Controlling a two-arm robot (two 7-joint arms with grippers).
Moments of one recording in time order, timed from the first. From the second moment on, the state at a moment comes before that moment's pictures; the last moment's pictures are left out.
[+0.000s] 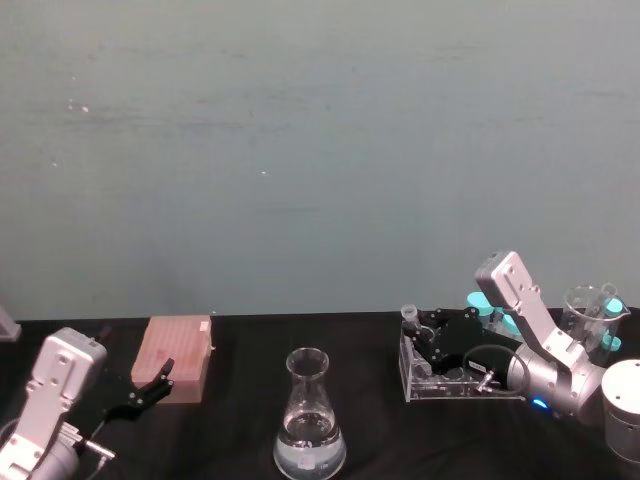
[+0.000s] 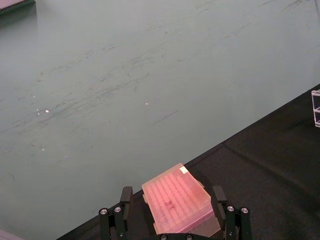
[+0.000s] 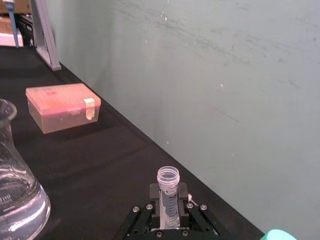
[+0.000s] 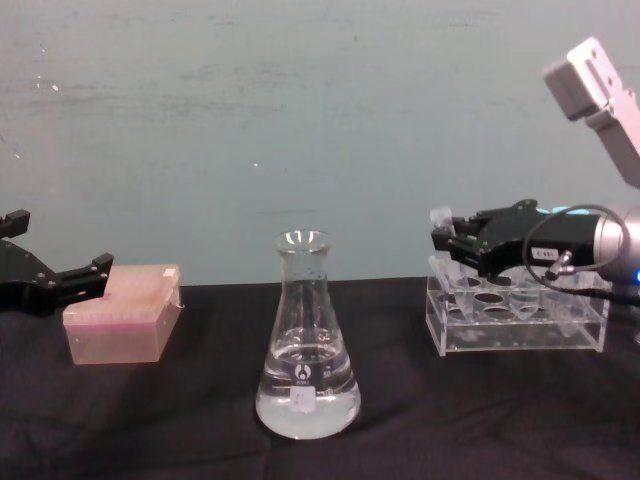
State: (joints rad) left arm -0.20 0.60 0.45 -1.41 -0.25 -0.12 0.03; right arm 0.67 0.26 -0.43 -0.80 0.15 -0.21 0.59
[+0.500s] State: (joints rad) left arm -0.20 0.60 0.45 -1.41 -0.25 -0.12 0.03; right arm 0.65 0.29 -0.41 -0.91 0.19 -0.20 0.60
